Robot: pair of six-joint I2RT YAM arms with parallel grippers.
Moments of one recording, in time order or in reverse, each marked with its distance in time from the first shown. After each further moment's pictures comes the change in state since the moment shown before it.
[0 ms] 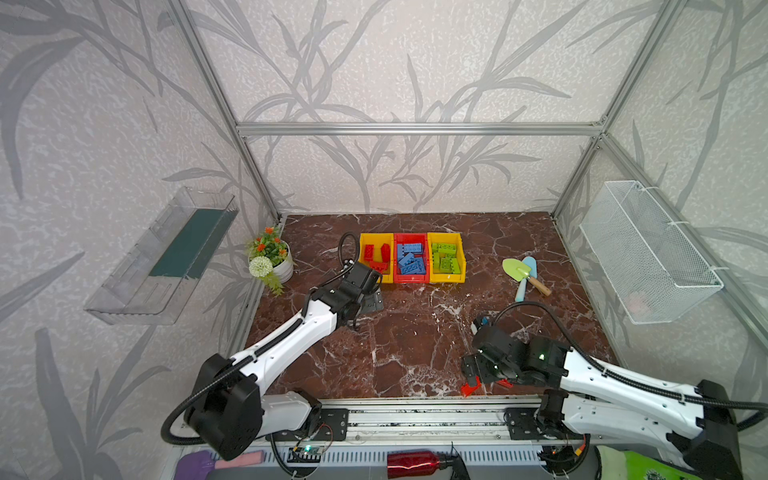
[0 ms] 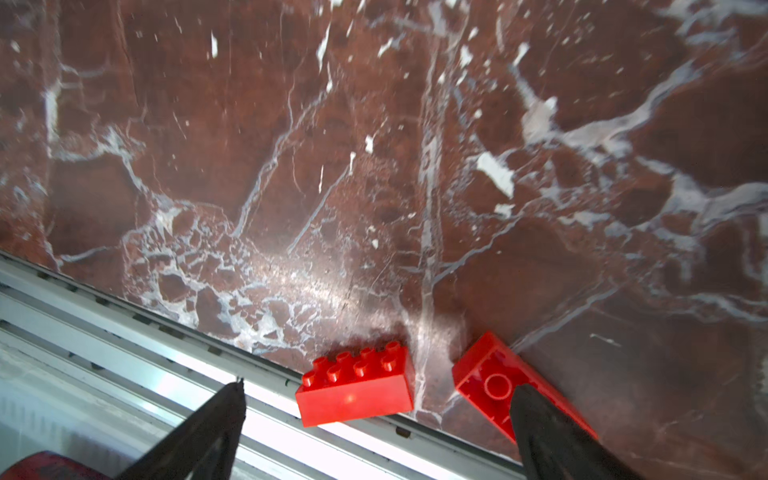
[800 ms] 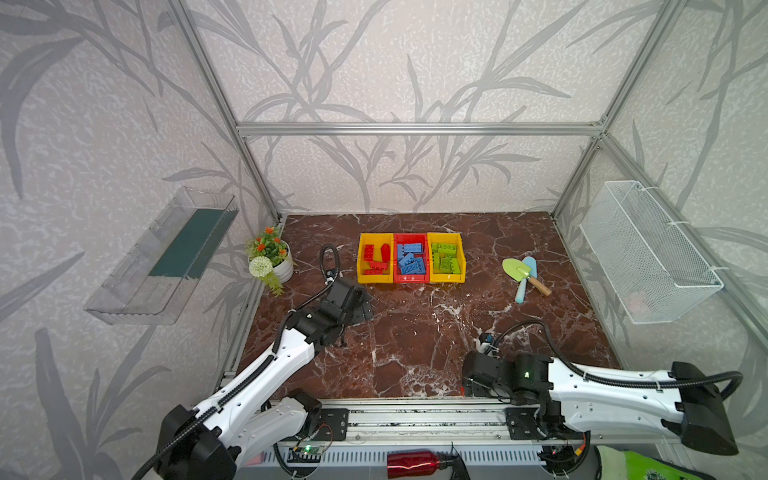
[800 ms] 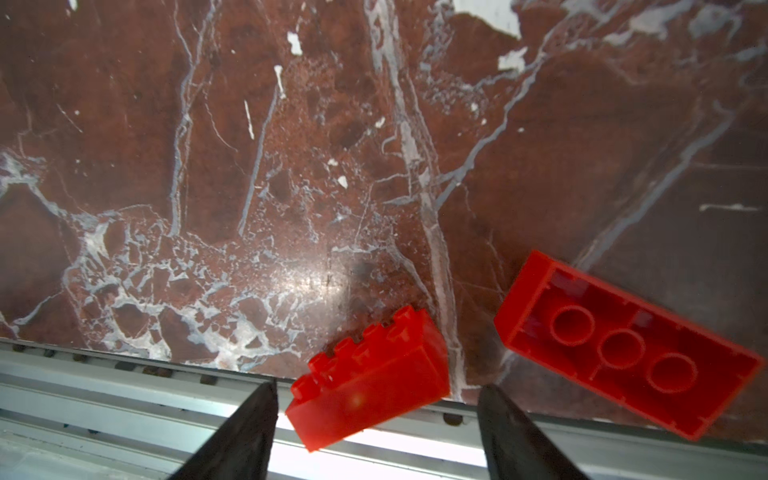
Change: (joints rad) left arm 0.000 -0.216 -0.106 0.000 0.013 -0.018; right arm 0.159 0.039 -0.114 0.101 0.048 0.480
